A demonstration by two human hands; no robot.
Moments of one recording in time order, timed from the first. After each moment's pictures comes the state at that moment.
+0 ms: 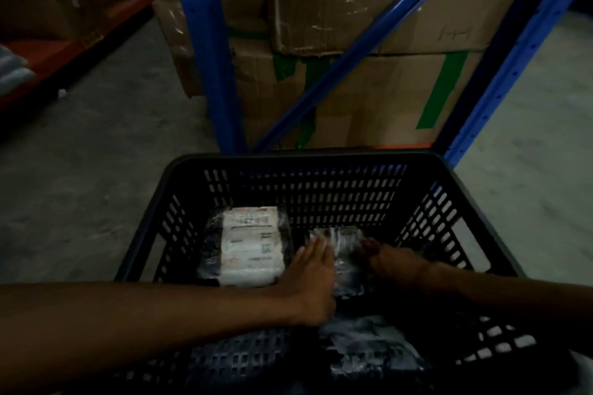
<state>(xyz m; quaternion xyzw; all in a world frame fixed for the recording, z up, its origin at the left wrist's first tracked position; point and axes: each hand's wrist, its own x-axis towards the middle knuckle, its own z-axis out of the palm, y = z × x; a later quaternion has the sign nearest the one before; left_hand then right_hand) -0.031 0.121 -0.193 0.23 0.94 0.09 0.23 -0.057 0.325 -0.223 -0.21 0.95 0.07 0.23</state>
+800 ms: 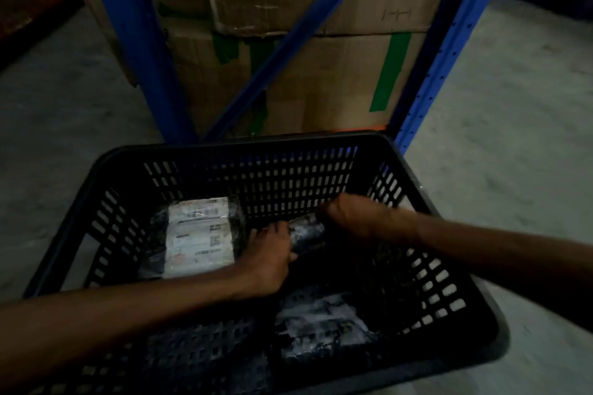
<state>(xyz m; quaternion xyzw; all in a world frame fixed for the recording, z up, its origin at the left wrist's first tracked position) -0.047 0.149 -0.199 0.19 0.95 0.15 0.18 -0.070 0.335 -0.150 -0.21 0.96 -0.01 0.20</state>
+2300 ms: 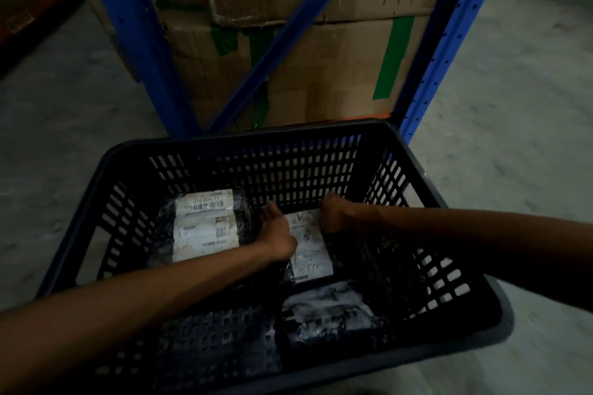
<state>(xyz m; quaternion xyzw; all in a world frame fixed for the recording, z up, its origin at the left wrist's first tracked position) -0.072 0.159 -0.214 0.03 0.94 0.21 0.29 -0.088 0.299 -0.182 -0.15 0.95 0.11 0.27</state>
